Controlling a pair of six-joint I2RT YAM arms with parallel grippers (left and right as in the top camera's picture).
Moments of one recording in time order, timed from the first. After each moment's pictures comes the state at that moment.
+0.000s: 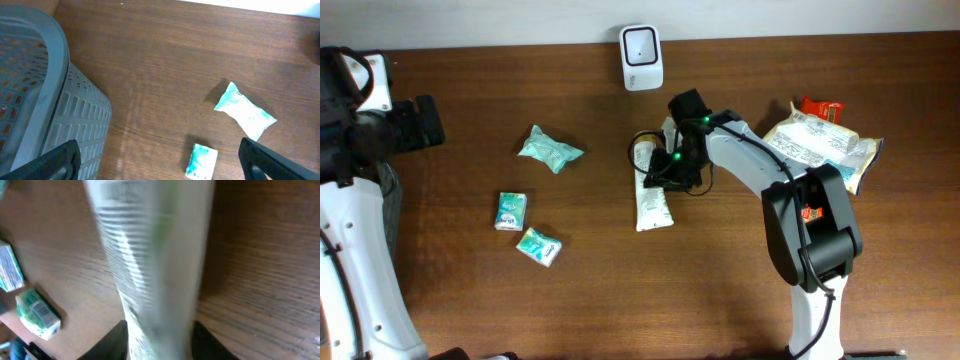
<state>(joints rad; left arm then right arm) 0.31 1.53 1.77 -1.10 0.00 0.11 0.38 2.15 1.55 -0.78 -0.52 0.39</state>
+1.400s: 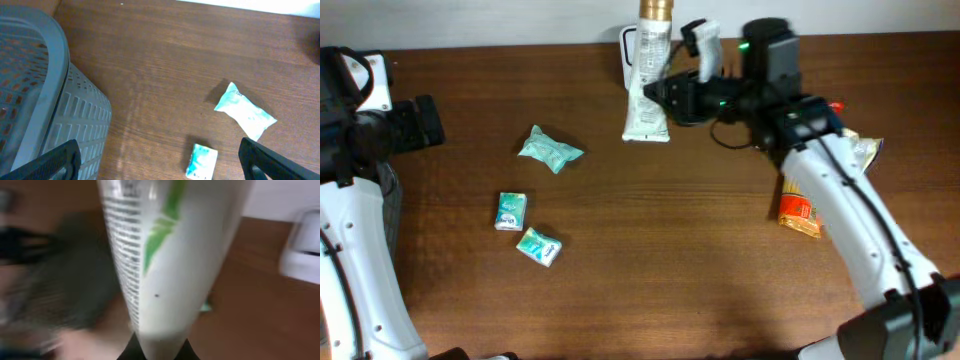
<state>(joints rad) 0.31 1.53 1.77 -1.10 -0.01 0.11 0.33 1.66 1.57 -0.45 -0.60 0.24</state>
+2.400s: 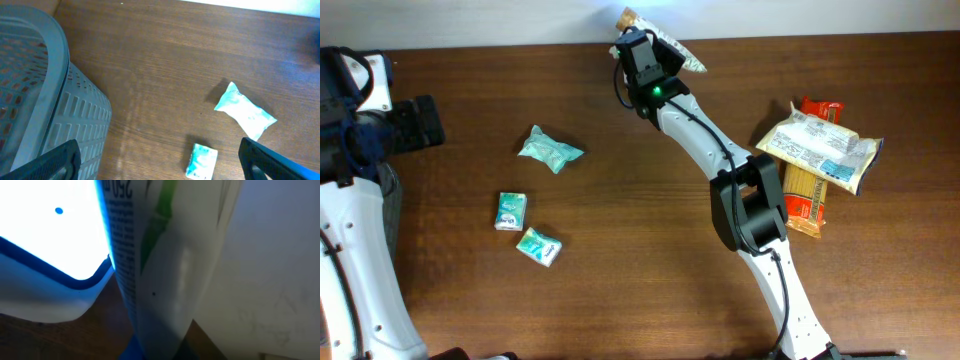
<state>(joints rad) 0.31 1.53 1.77 -1.10 0.00 0.11 0.46 2.61 2.30 -0.33 0.73 -0.74</state>
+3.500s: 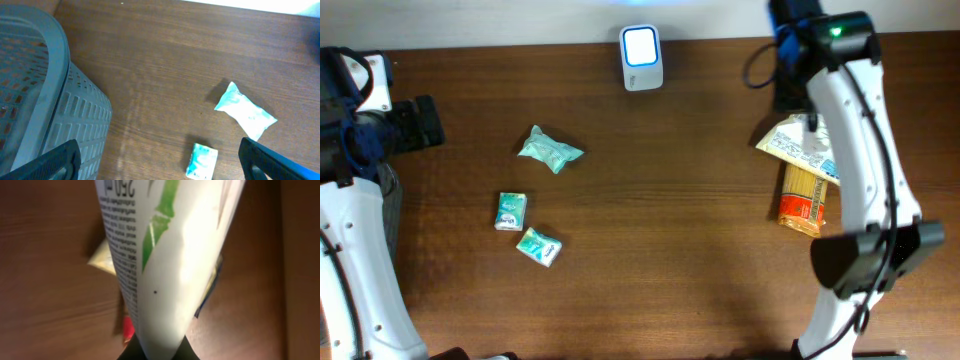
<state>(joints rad) 0.31 1.53 1.77 -1.10 0.00 0.11 0.12 2.03 2.27 -1.57 0.46 0.24</state>
